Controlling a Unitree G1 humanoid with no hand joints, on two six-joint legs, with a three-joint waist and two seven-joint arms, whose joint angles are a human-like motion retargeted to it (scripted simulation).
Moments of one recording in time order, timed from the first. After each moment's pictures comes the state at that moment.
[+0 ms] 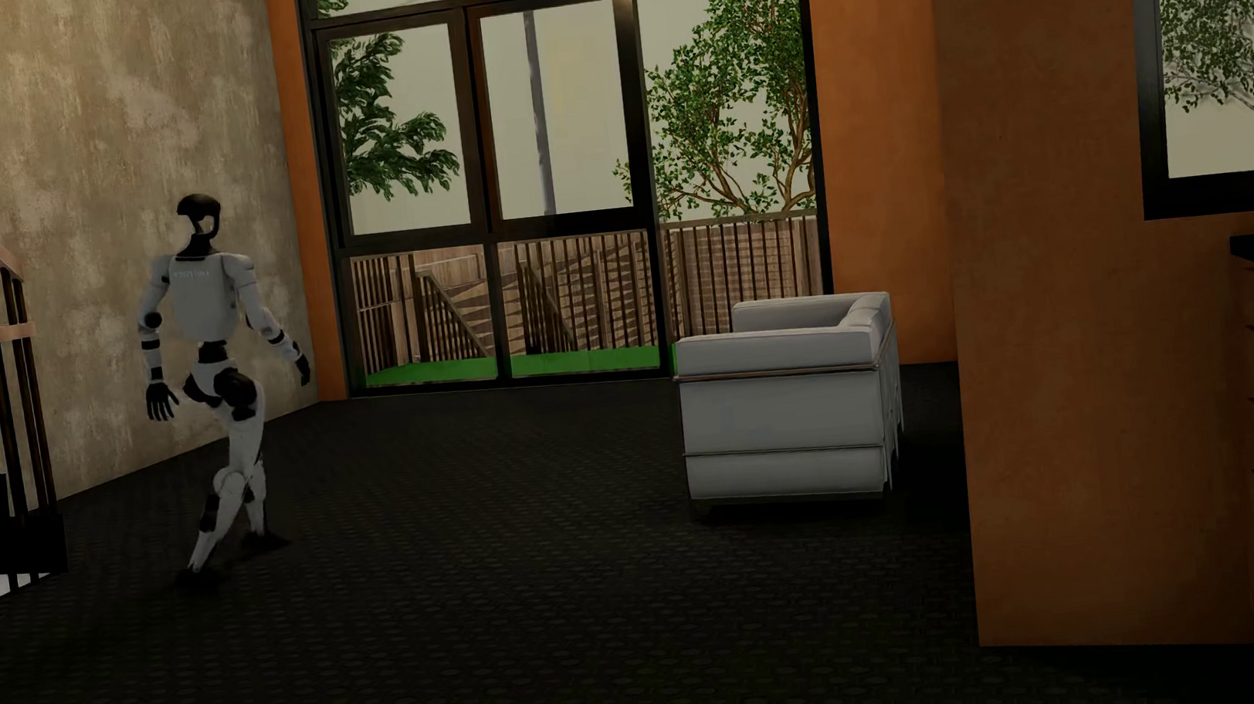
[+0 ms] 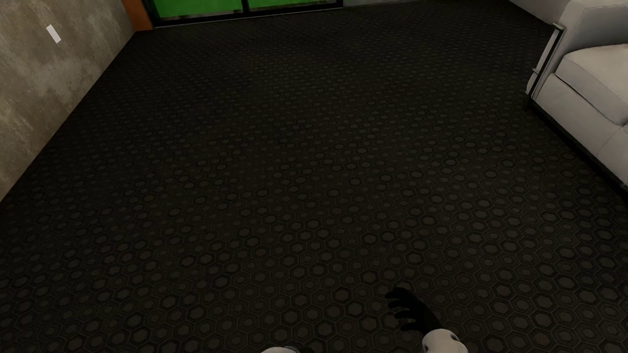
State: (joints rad) body -0.45 0.23 0.25 -0.03 0.11 0.04 0.00 0.00 0.05 0.43 0.36 0.29 0.03 0.28 -0.40 0.35 -0.33 0.00 0.00 -0.59 0.27 1.06 0.63 0.00 0.00 0.00 0.00 0.00 0.00
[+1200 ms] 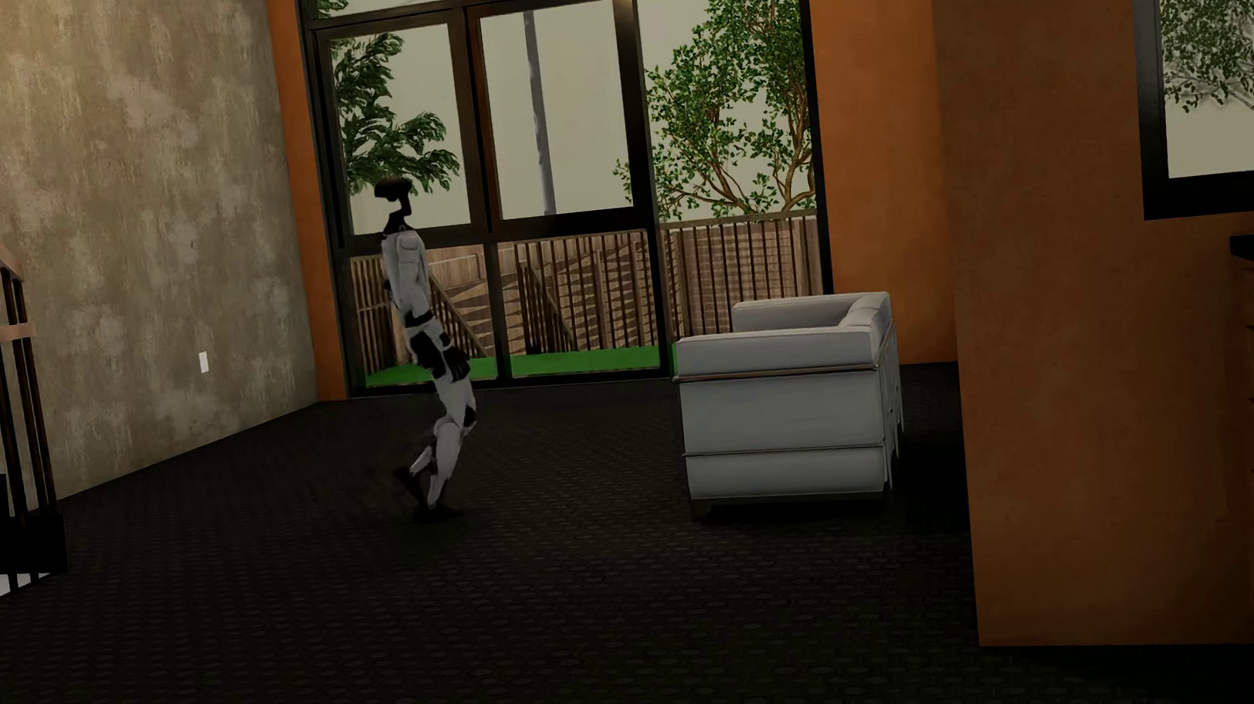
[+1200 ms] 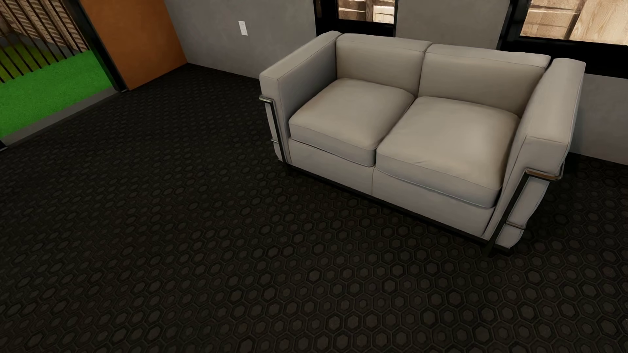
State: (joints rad) body -0.30 -0.03 0.05 0.04 0.18 0.10 0.00 0.00 0.03 1.25 0.45 0.19 0.22 0.12 -0.18 0.32 -0.34 0.00 0.00 -0.62 0.35 1.03 0.90 0.00 0.00 0.00 0.00 0.00 0.00
